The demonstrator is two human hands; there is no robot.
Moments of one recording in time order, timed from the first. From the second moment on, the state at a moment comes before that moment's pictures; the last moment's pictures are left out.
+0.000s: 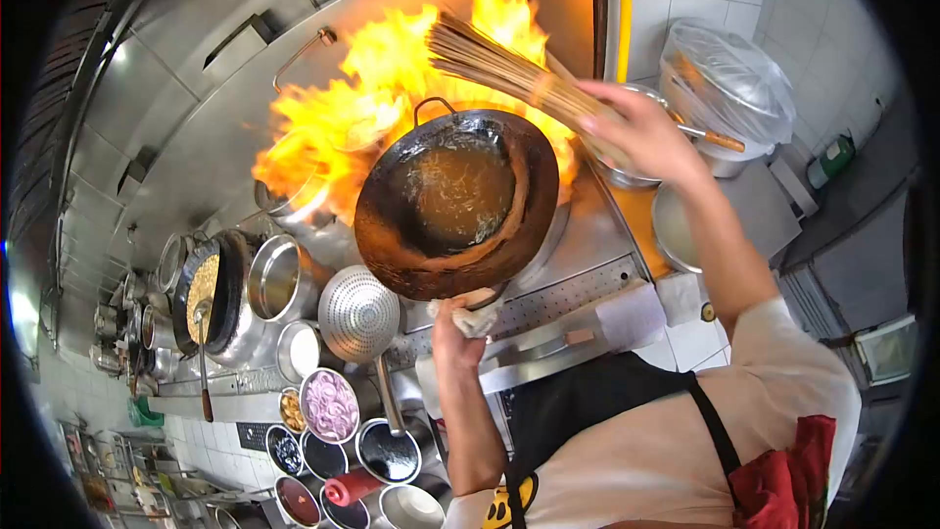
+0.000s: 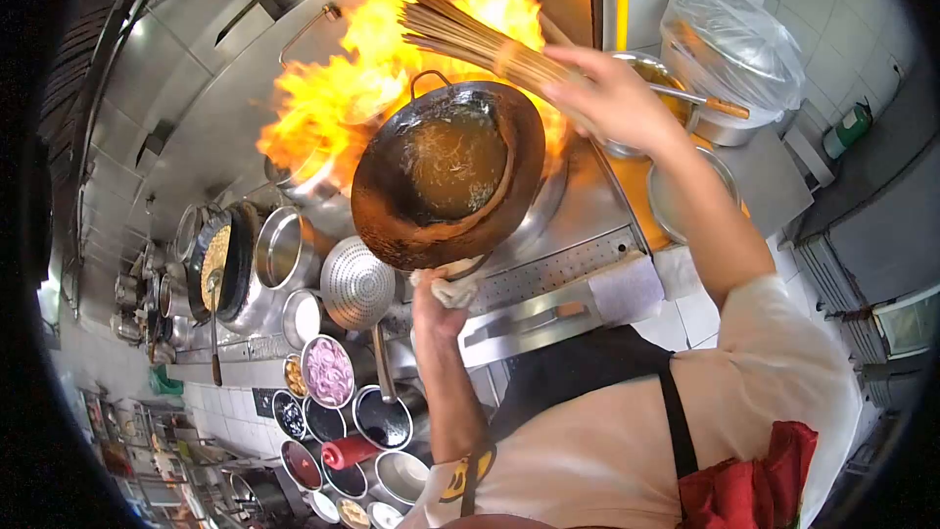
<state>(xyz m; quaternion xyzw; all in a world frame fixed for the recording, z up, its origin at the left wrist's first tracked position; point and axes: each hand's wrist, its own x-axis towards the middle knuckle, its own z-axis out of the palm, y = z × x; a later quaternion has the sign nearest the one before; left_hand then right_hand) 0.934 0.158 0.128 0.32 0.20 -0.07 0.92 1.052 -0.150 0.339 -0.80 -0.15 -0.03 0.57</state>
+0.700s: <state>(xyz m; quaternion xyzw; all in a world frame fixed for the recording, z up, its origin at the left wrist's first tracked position) 1.016 0.337 0.222 0.43 0.22 0.14 0.86 0.909 -0.188 0.093 -0.80 0.17 0.06 0.58</state>
